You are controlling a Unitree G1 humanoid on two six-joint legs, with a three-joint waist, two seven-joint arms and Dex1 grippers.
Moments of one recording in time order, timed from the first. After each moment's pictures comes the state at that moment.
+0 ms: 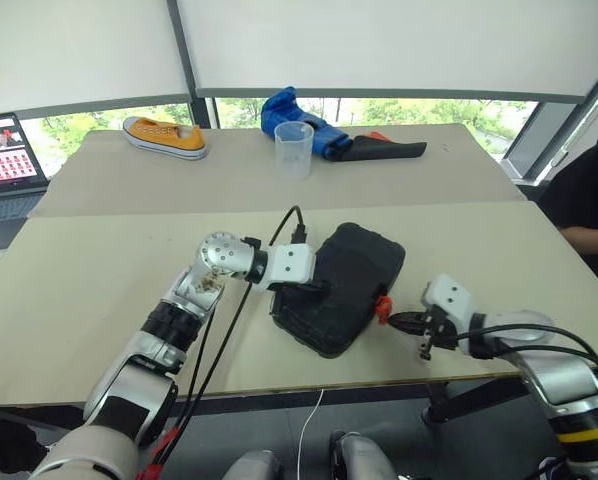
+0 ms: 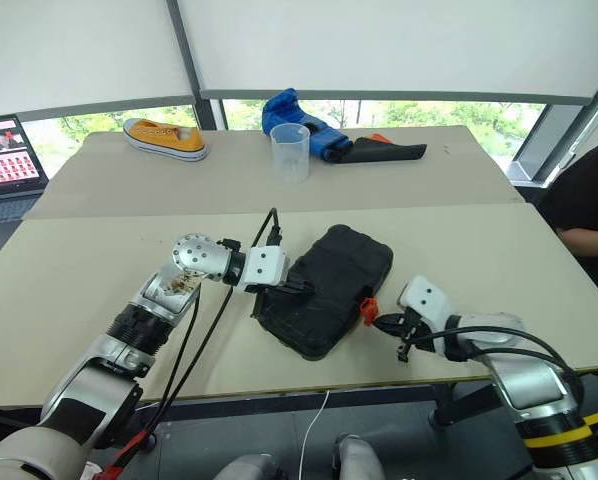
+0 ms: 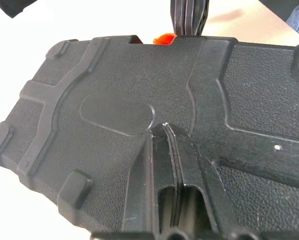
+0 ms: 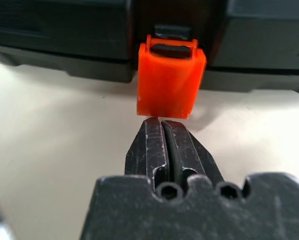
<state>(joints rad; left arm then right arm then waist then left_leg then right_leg) -0.83 0.41 -0.38 0.41 0.02 -0.16 -1.25 -0.24 -0.77 0.10 -0.14 0.23 0.45 0.91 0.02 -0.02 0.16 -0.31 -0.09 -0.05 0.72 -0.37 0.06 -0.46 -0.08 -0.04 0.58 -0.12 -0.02</state>
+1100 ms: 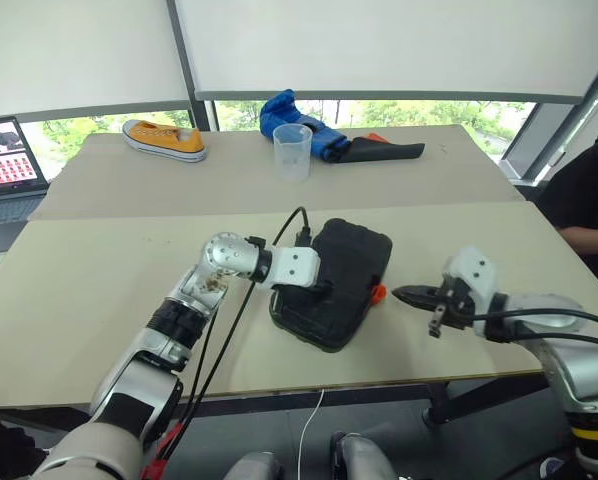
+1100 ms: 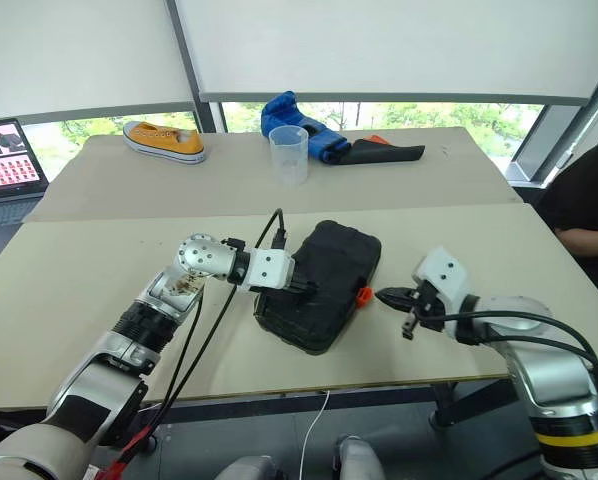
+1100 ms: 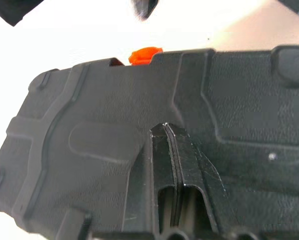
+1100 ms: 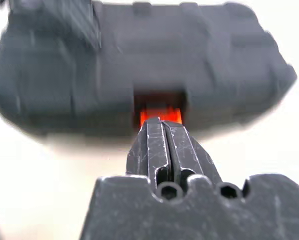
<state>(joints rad) -0.85 0.40 -0.37 0.47 0.07 -0.24 -1.24 -0.18 -0.82 -0.07 -0.28 0.35 0.56 0.91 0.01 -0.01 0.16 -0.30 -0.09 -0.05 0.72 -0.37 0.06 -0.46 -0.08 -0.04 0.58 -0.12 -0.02</state>
